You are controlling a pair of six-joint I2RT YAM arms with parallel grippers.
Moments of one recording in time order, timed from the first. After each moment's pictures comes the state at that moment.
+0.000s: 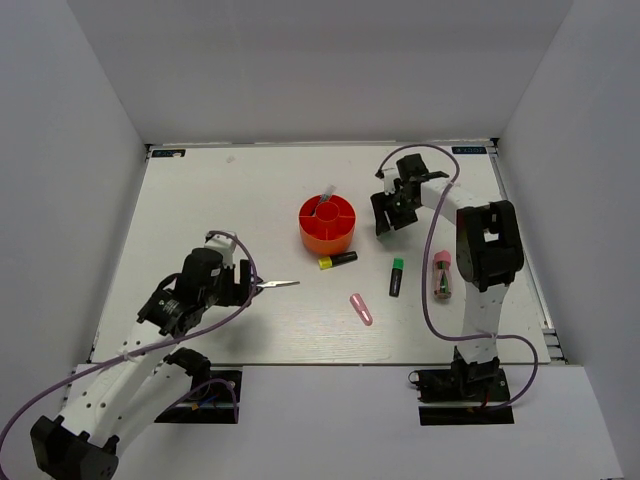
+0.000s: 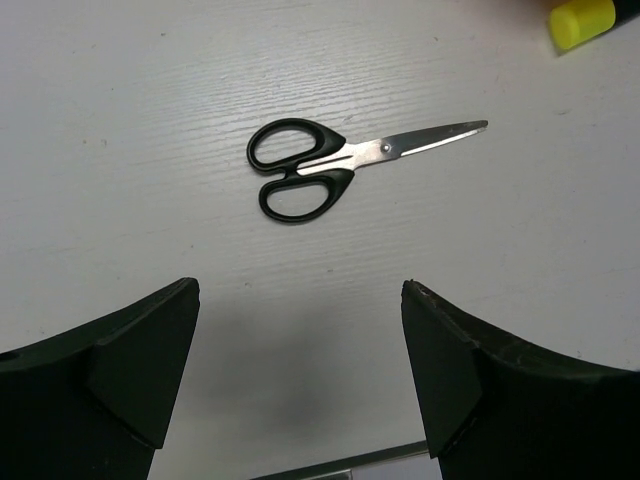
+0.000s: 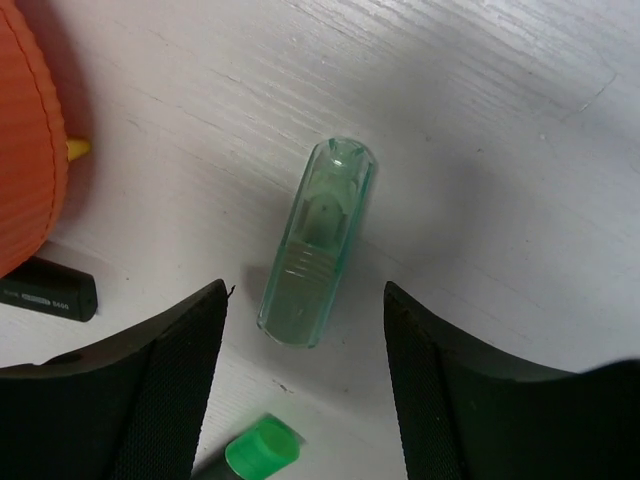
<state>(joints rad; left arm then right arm) -0.46 0.71 0.61 -0.66 -0.14 -0.25 0.27 2.05 1.48 -0.60 -0.31 -0.14</state>
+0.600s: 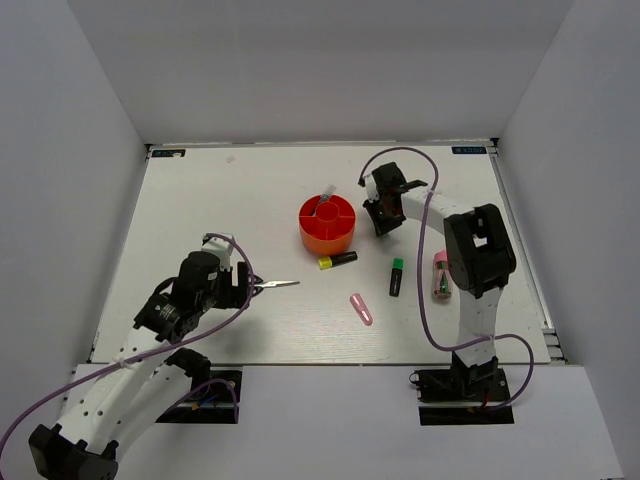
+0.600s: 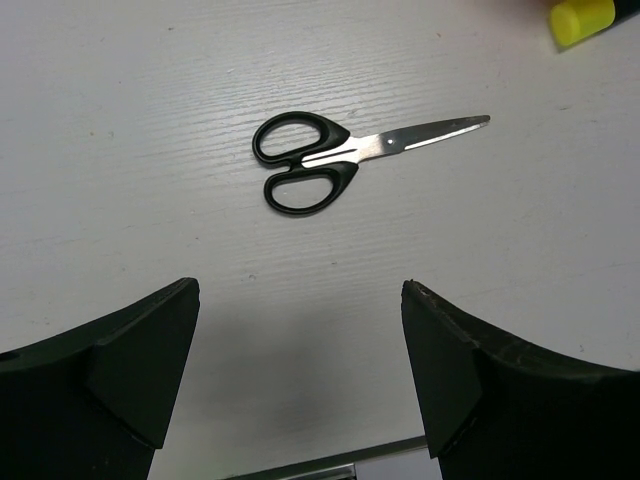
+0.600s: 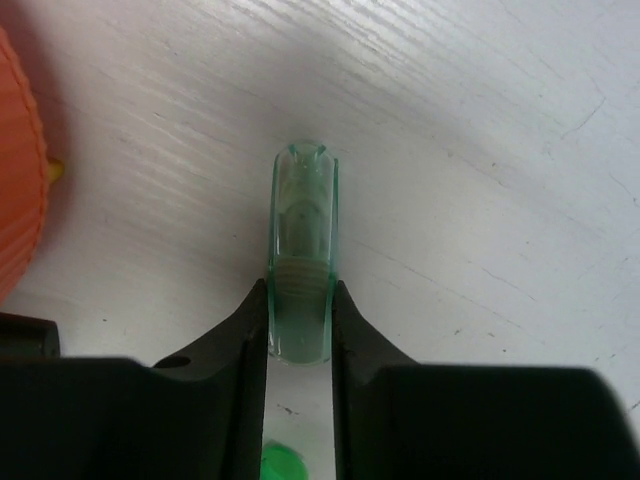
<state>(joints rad) -0.46 0.65 0.60 -0.69 -0.15 -0.25 0.41 2.03 1.42 -0.52 0.00 -0.16</state>
